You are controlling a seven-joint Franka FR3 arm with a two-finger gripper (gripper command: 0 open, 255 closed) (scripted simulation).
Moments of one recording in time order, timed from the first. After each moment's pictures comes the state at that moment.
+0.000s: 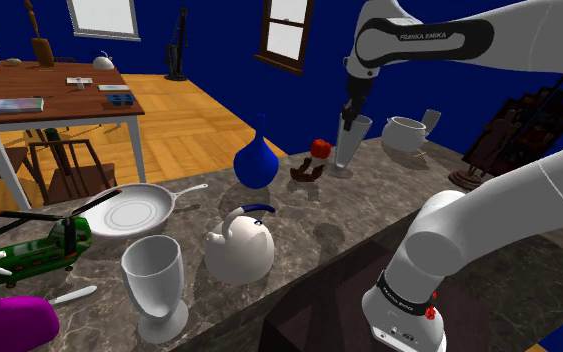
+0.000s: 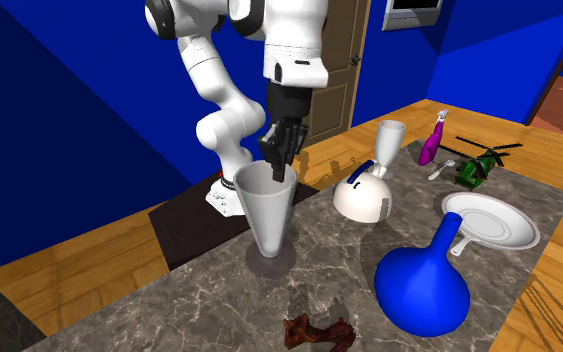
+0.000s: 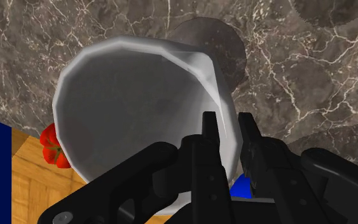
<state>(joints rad) -0.06 -0.56 -0.33 -2.28 -0.33 1.79 -0.32</state>
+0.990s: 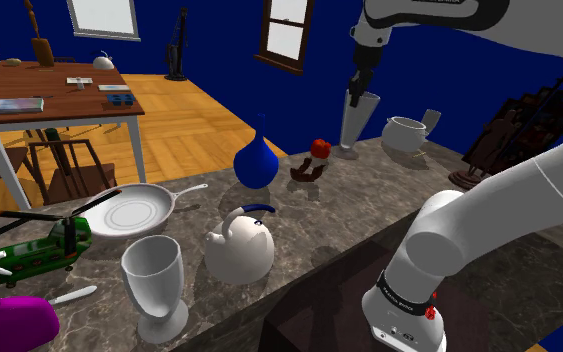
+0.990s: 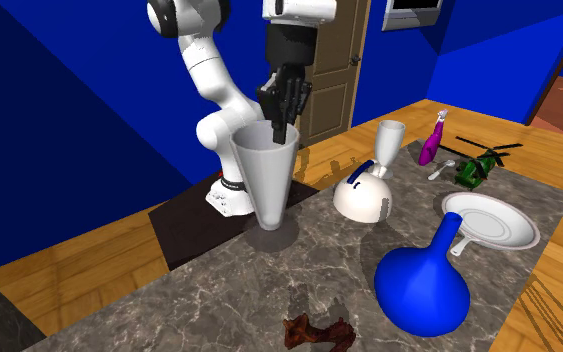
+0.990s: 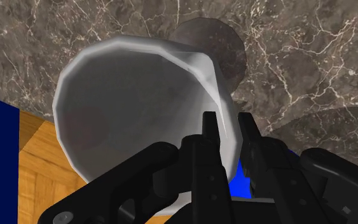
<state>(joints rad) -0.05 -0.53 -0.31 -2.05 -0.30 1.60 -0.36</state>
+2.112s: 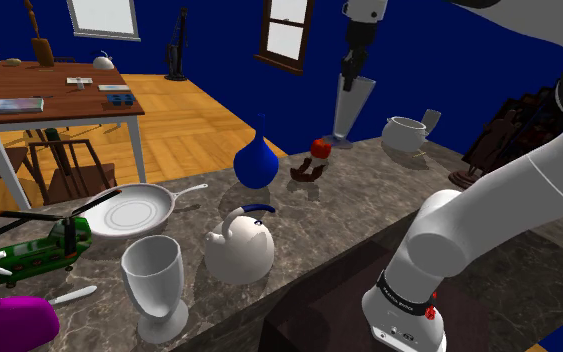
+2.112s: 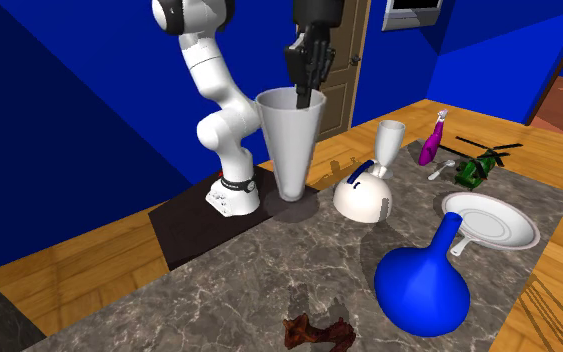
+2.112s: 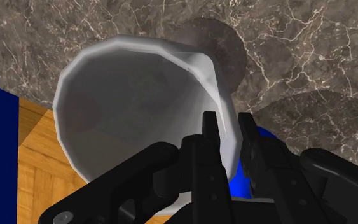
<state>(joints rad) -0.02 -0.48 -0.23 -1.89 -0.25 1.47 -0.29</state>
